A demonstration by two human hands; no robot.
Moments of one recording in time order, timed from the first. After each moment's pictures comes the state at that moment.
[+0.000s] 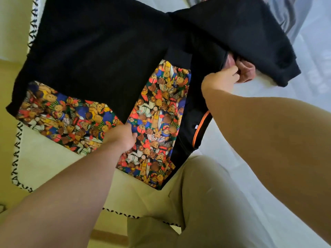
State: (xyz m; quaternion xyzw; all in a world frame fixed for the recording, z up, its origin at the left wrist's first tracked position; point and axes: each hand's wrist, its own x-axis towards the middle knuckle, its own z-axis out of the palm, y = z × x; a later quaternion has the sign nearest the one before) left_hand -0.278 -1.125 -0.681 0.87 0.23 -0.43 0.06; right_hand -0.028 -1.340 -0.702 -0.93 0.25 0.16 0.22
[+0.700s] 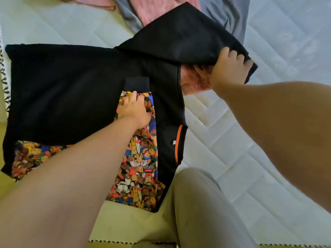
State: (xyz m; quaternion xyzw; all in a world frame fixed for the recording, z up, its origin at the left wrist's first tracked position) left_hand -0.070 -1.216 -0.674 0.92 0.12 -0.36 0.06; right_hand 0.043 -1.471 -0.669 -0.99 0.06 0.13 0.01
